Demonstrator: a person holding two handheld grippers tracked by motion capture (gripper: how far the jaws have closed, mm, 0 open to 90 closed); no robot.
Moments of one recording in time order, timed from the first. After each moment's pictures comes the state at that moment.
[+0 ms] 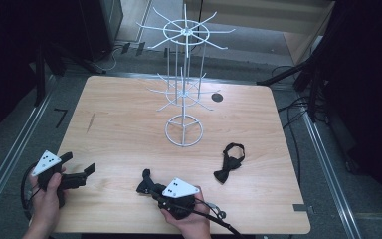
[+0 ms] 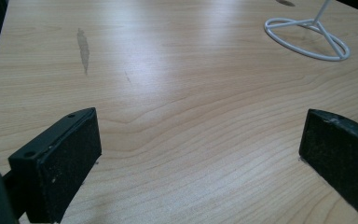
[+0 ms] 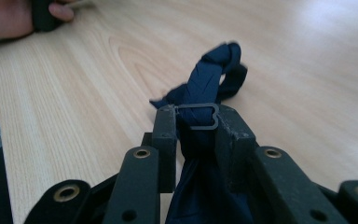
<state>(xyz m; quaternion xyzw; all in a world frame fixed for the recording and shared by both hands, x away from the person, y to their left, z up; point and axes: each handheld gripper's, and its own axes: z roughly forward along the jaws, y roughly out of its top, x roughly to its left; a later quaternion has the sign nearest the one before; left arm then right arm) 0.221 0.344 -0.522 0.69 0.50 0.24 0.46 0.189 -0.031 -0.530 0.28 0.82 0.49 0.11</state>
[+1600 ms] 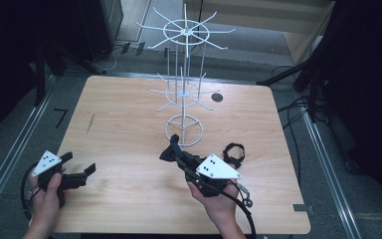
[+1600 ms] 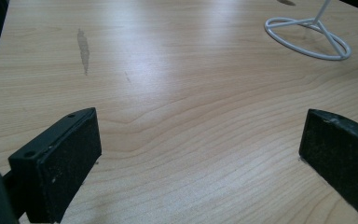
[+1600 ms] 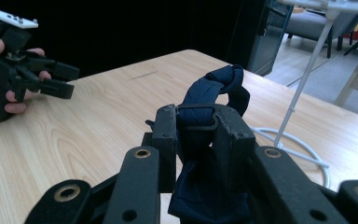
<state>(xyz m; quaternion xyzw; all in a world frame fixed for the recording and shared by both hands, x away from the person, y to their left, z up) 0.221 0.343 -0.522 0.69 0.50 0.24 0.46 0.215 -0.096 -0.447 0.28 0.74 0.56 0.22</state>
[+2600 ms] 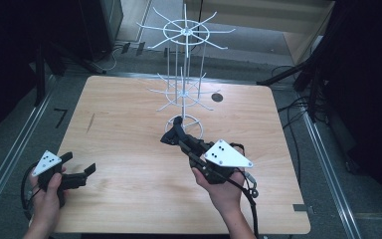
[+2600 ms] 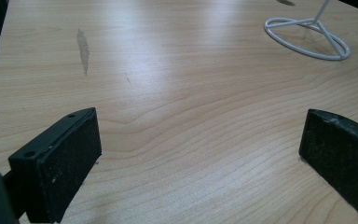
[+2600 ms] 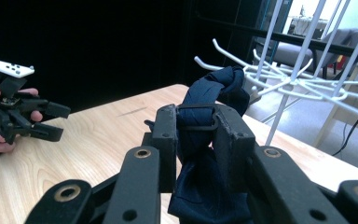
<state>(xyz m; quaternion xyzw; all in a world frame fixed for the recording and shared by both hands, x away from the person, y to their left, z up) 0.221 0.344 -0.522 0.69 0.50 0.24 0.46 0.229 -0.104 -0.404 0.26 0.72 0.59 0.26</state>
